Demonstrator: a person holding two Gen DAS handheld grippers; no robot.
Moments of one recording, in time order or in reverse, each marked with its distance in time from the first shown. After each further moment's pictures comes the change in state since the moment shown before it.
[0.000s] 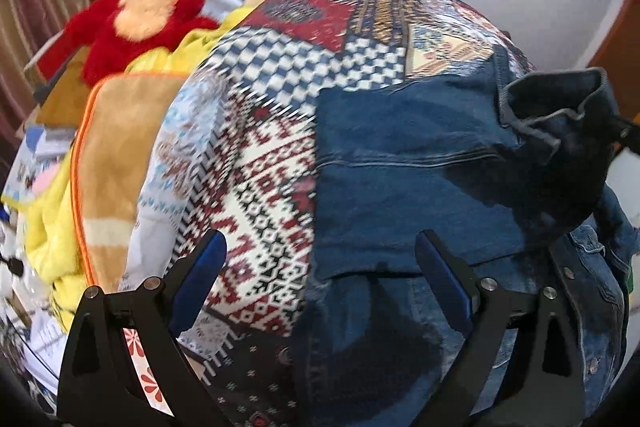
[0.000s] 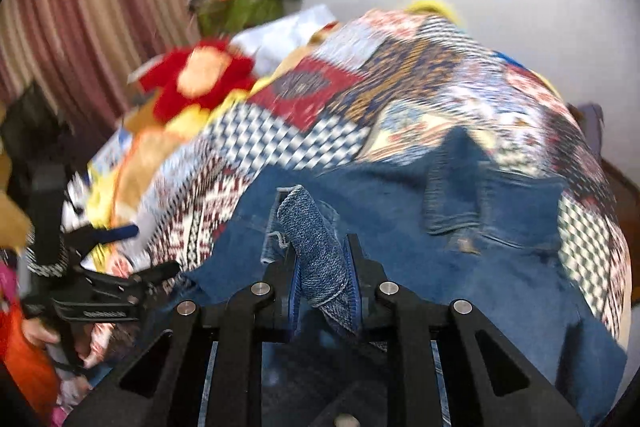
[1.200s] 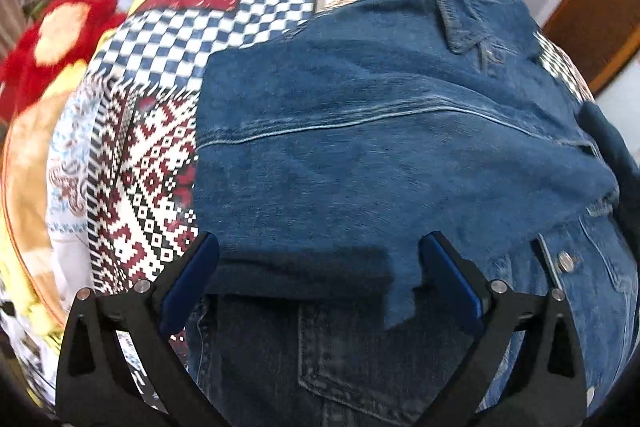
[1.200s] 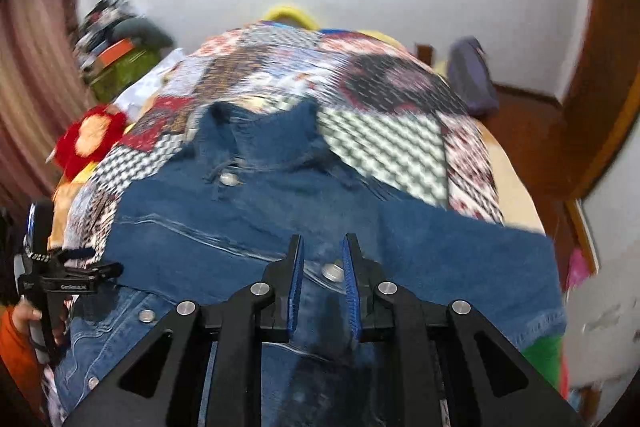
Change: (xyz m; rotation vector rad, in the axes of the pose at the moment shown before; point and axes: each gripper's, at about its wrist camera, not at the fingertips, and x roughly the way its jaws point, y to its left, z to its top) left arm 0.050 -0.087 0.001 0.185 0.165 -0.034; right arm -0.101 -0.162 -0.100 0.266 -0.061 -0.256
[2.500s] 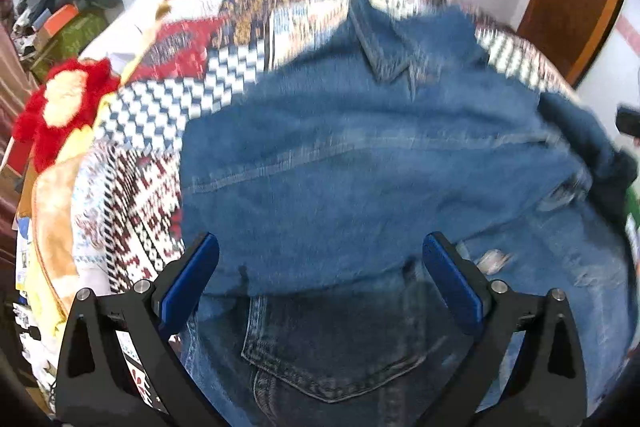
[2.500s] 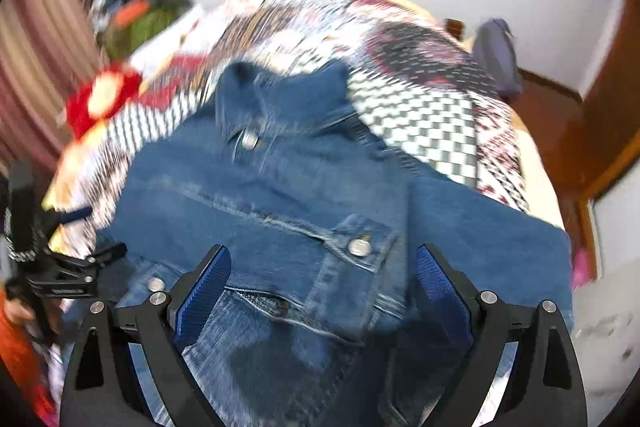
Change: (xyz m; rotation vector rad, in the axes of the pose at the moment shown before) left arm -0.051 -0.057 0.007 0.096 -0.140 0.037; right arm 0.002 -0.007 -0.004 0.004 0.129 0.049
